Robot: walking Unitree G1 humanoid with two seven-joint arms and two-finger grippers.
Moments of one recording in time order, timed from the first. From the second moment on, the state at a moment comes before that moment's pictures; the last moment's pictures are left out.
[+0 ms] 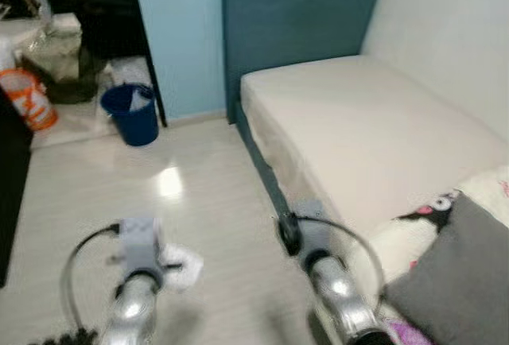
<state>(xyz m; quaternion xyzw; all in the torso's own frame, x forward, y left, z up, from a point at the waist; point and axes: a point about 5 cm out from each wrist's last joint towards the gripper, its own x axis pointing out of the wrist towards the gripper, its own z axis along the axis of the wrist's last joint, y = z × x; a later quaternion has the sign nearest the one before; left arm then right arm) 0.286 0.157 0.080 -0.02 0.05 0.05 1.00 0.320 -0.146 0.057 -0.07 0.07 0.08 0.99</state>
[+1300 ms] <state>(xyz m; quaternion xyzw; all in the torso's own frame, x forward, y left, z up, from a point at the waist) 0.288 0.180 0.082 -0.01 0.05 0.10 0.99 0.333 -0.126 0.071 -0.09 0.05 0.12 0.99</state>
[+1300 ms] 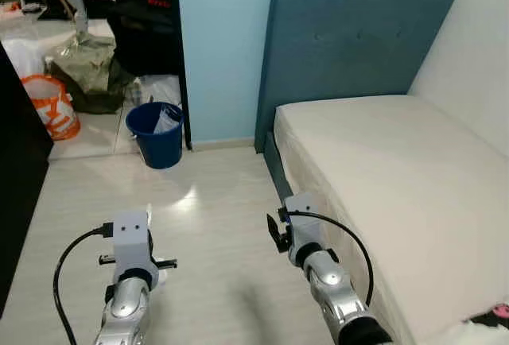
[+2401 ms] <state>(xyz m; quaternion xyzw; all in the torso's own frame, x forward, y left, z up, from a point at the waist) 0.290 0.170 0.081 -0.01 0.05 0.08 1.00 0.329 -0.132 0.064 -0.07 0.06 0.10 0.99</state>
